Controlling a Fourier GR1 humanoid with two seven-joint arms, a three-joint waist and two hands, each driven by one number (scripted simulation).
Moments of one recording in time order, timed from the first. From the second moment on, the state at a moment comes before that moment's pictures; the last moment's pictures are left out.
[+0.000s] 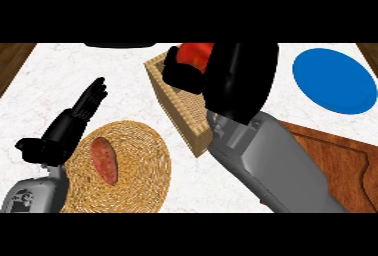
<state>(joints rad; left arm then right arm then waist) -0.18 0.17 0.07 -1.59 -0.08 -0.24 0.03 -0.95 -0.01 0.36 -1.56 1.17 -0.26 1.17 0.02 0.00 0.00</state>
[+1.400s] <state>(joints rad) -0.16 0.16 0.07 -1.61 -0.09 -0.24 0.03 -0.77 0.00 0.16 -1.48 1.18 -0.58 0.90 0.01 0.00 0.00</state>
